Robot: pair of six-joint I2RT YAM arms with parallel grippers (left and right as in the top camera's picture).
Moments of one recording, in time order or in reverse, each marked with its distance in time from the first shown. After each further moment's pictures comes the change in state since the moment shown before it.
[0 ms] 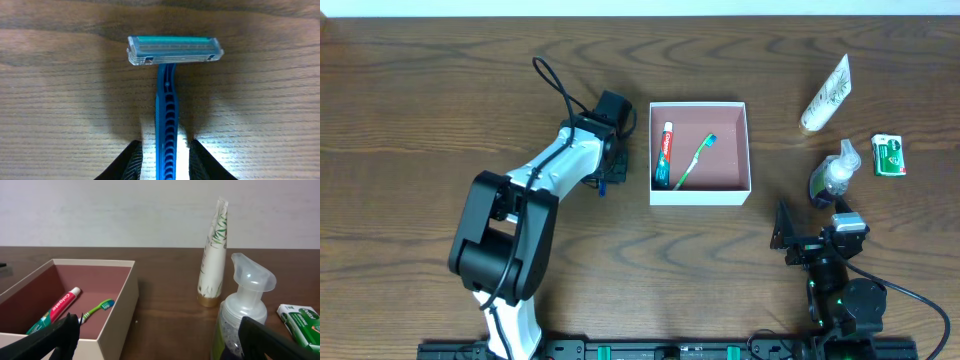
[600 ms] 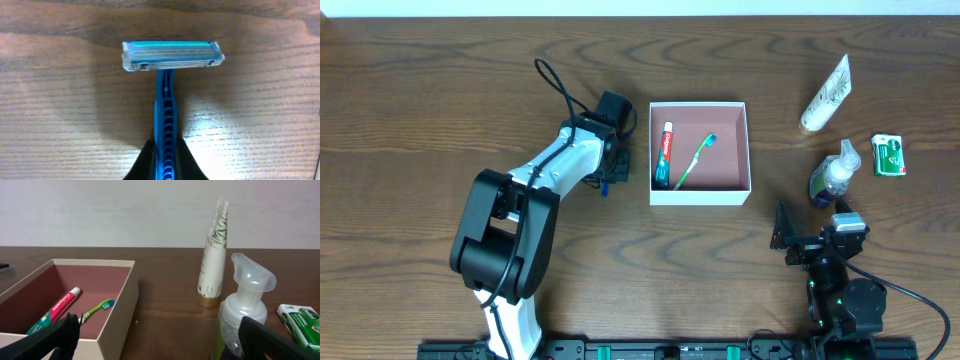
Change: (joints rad) left arm 0.001 0.007 0.000 0.016 0.037 0.006; right arm 0.000 0.000 0.000 0.000 0.000 0.000
